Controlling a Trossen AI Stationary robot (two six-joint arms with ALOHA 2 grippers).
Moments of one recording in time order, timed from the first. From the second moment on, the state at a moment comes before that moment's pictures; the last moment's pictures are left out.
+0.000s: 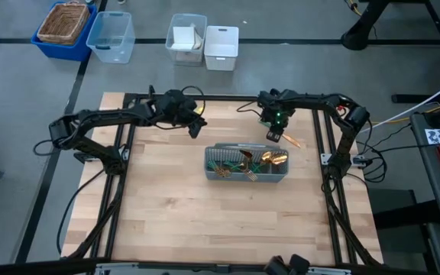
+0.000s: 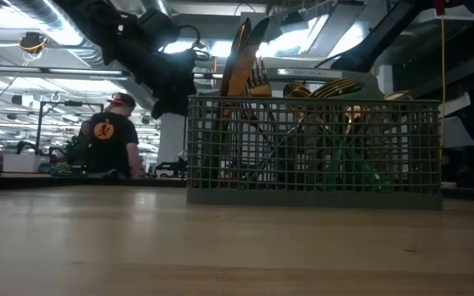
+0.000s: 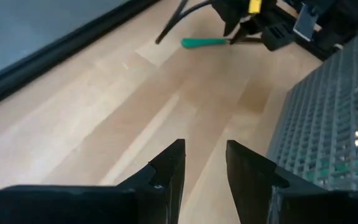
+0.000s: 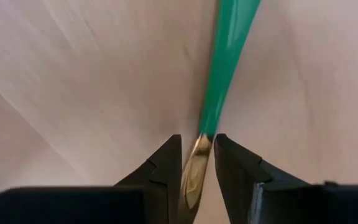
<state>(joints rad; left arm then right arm) 0.50 1.38 0.84 -0.08 0.17 -0.26 -0.69 1.83 1.13 -0.91 0.03 -0.24</state>
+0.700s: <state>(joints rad) 0.48 1.38 0.82 -0.01 0.17 -0.26 -0.73 1.83 1.13 -0.84 -0.01 -0.23</state>
